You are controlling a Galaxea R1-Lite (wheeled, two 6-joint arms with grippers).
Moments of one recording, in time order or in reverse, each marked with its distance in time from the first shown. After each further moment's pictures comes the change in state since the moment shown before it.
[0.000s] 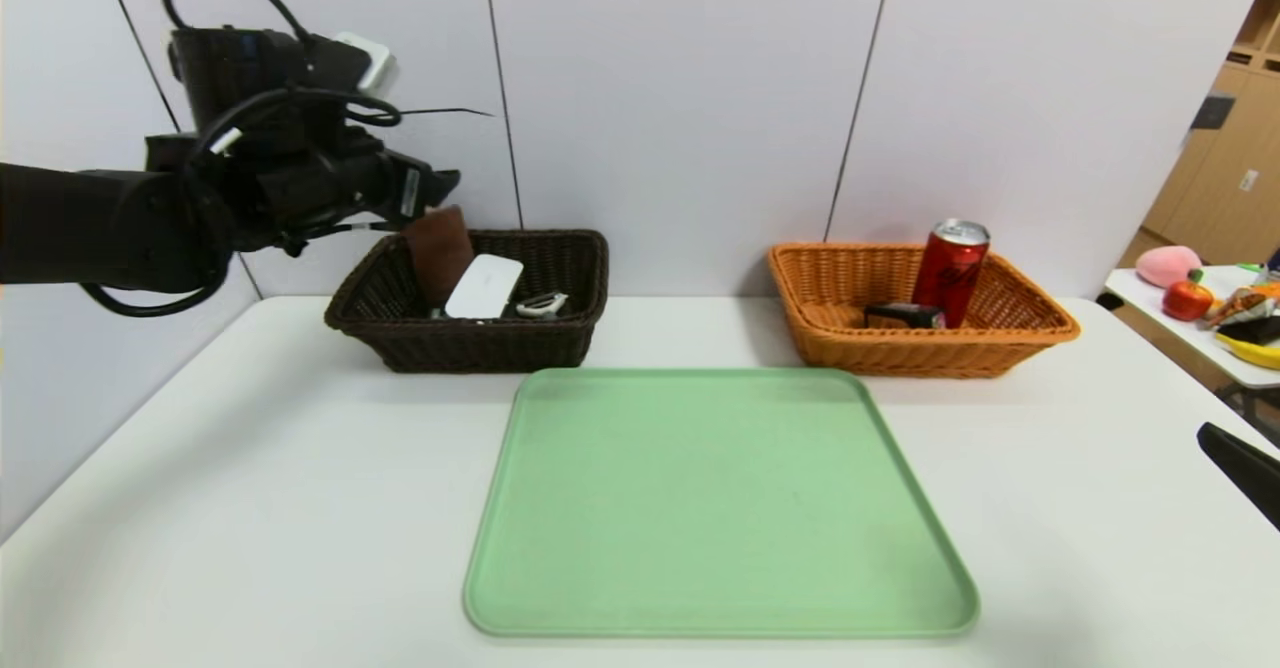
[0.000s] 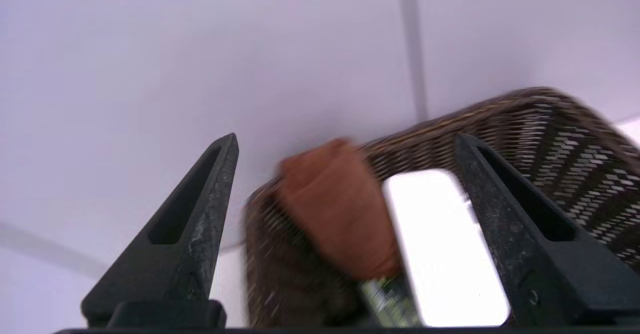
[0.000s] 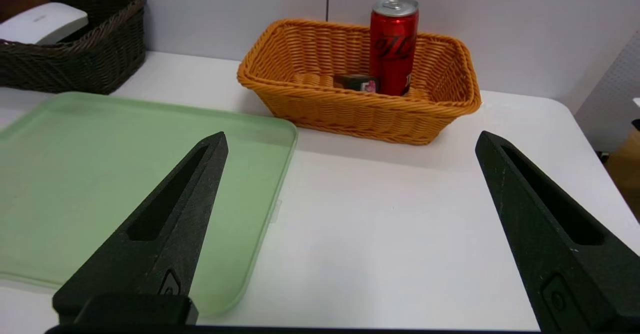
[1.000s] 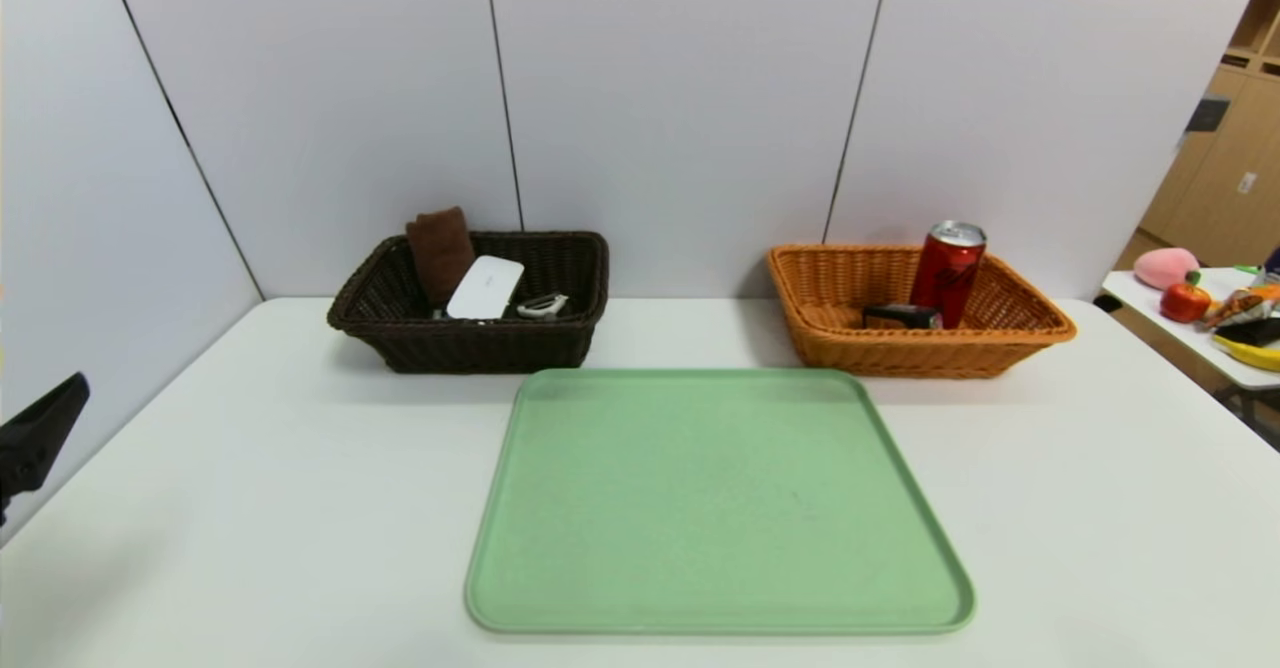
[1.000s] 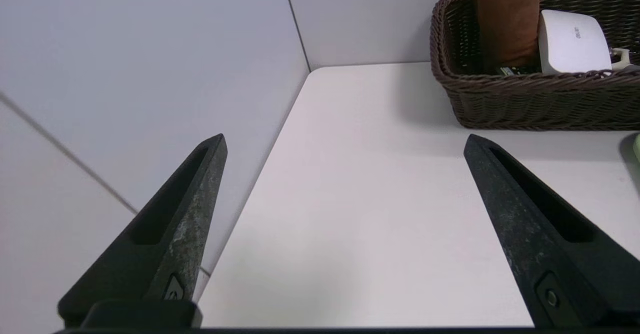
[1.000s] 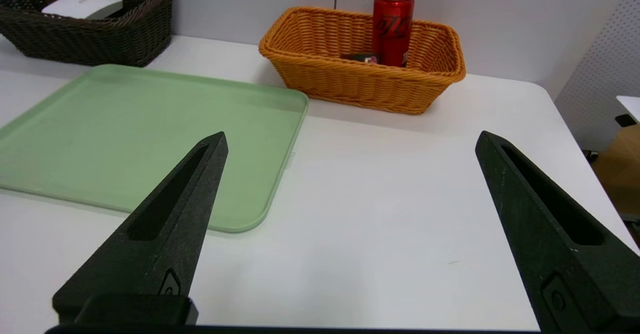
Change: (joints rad) left arm 0.172 -1.034 0.958 0.013 0.167 -0.098; right arm 0.000 -0.387 -0.111 0.495 0.021 -0.017
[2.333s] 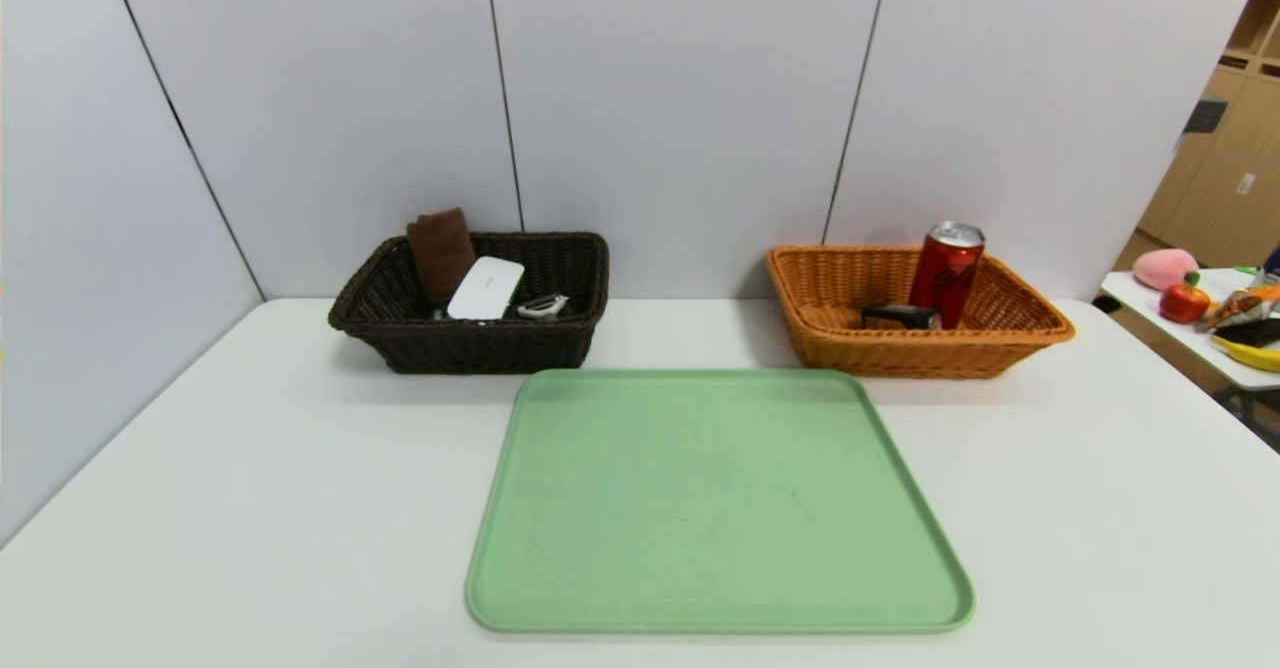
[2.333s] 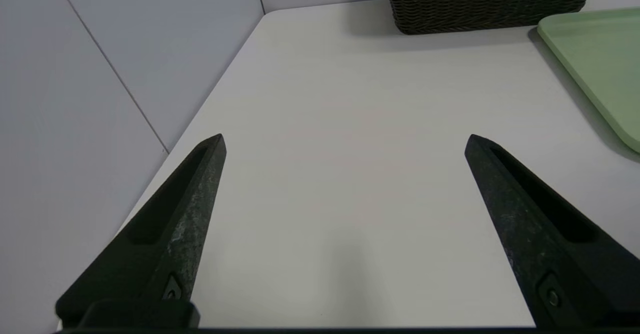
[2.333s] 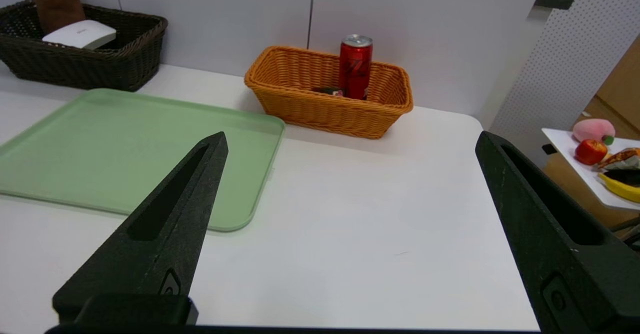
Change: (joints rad) left arm 0.011 -0.760 0.182 0.540 -0.149 -0.048; right arm -0.100 -0.127 -0.334 0.372 0.032 -0.068
